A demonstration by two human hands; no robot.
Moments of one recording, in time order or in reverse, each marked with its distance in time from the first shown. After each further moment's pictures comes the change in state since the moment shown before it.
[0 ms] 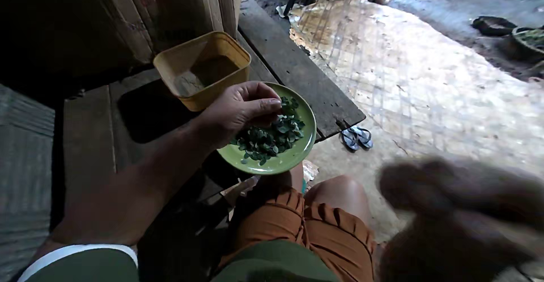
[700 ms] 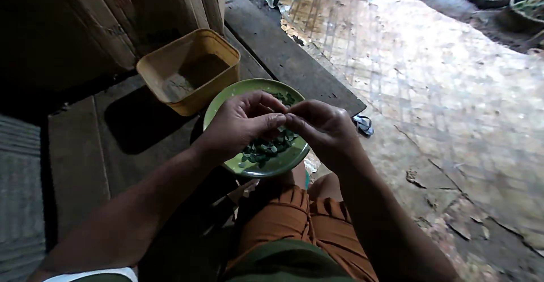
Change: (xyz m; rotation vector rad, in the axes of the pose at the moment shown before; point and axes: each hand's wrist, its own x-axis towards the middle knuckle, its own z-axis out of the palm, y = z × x) left_hand -0.003 -0.014 0.014 0.164 0.015 0.072; right_hand 0.053 0.082 0.050 -0.287 0.161 0.315
